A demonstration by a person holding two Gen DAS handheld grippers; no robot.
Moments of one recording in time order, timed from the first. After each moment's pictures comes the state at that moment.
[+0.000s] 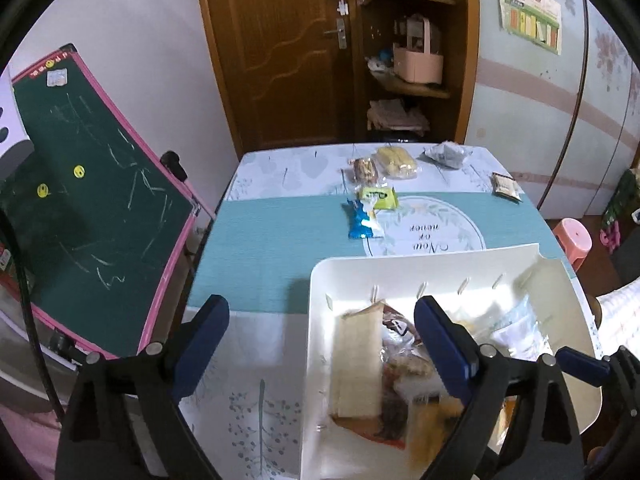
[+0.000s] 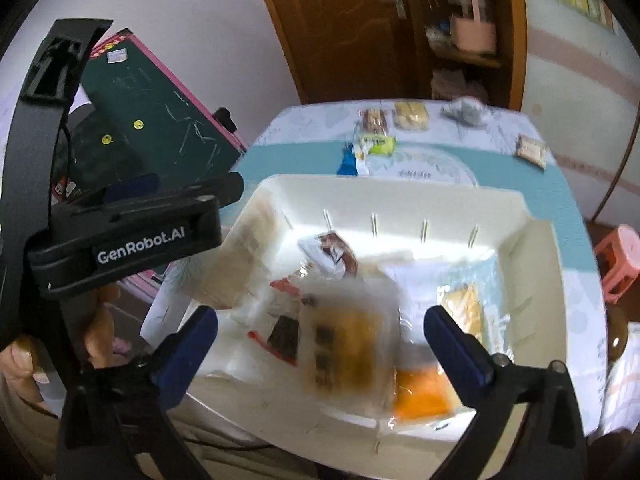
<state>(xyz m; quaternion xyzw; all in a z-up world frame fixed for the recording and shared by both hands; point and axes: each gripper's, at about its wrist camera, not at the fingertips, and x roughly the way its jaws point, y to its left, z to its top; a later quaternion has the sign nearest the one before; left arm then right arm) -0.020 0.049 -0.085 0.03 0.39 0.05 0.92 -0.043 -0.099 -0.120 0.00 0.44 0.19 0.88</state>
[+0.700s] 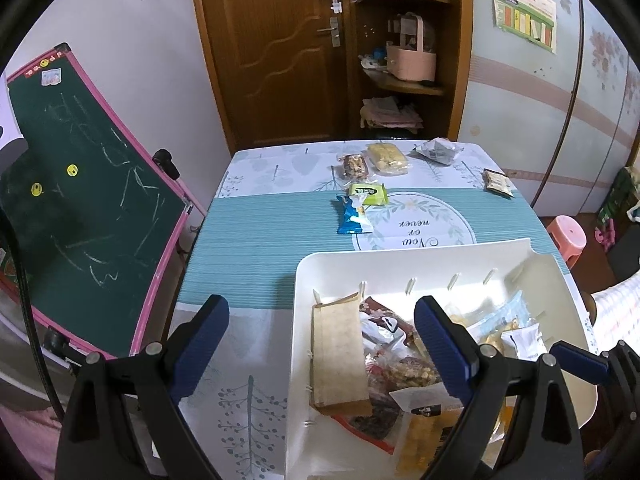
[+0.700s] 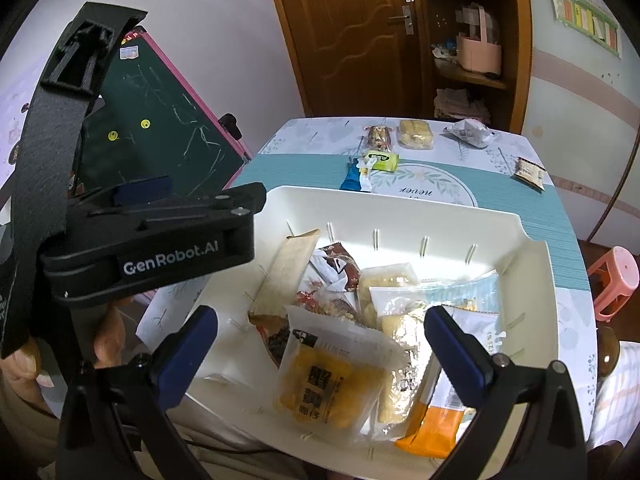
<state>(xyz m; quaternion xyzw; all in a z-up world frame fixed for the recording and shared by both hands) -0.022 0.041 -0.088 0.02 0.39 0.04 0.92 -0.048 -0.095 -0.116 -0.01 0.42 0.20 0.88</state>
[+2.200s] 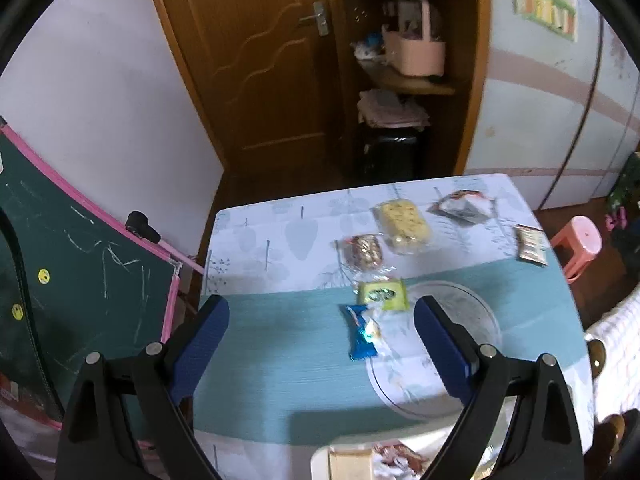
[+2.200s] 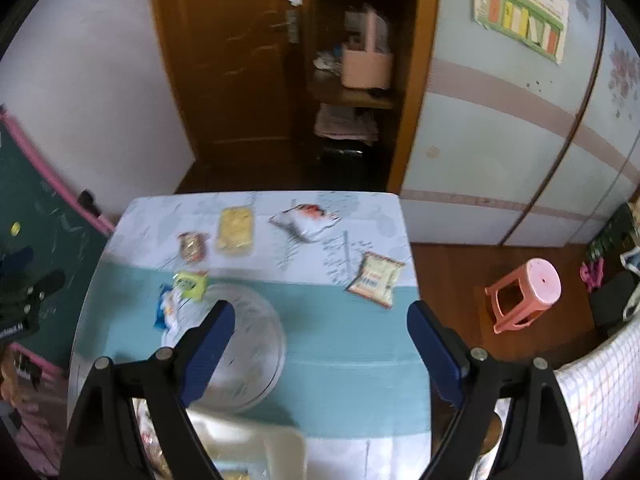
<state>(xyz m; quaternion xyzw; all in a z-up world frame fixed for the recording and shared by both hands) 0.205 0.036 -0.026 0.06 0.44 0.03 0.89 0.208 -0.250 -0.024 -0.02 0.45 0.00 0.89</state>
